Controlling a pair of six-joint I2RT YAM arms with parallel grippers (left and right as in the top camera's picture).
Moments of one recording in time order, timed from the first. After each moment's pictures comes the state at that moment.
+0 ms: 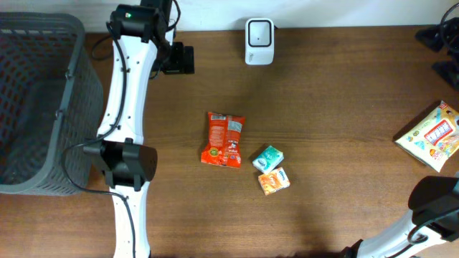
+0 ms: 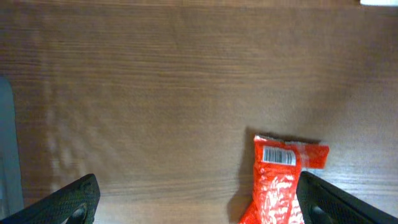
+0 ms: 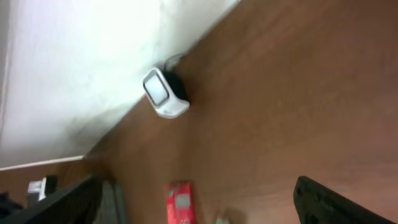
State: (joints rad) left arm -0.18 2.37 2.66 -1.58 -0.01 -0.19; right arm -0.58 1.95 2.30 -1.42 -0.74 0.25
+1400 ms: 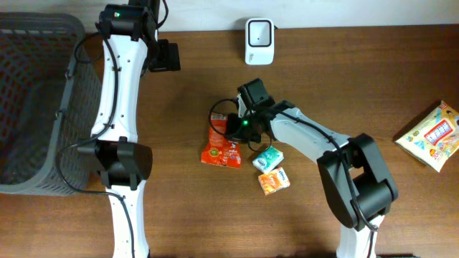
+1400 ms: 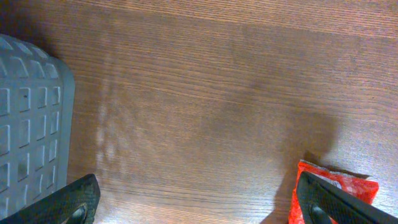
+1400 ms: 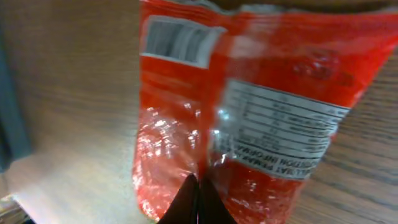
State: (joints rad) left arm -0.13 2.37 2.66 -1.57 -0.14 -0.23; right arm 0.49 2.02 1.33 -0.45 -0.45 0.62
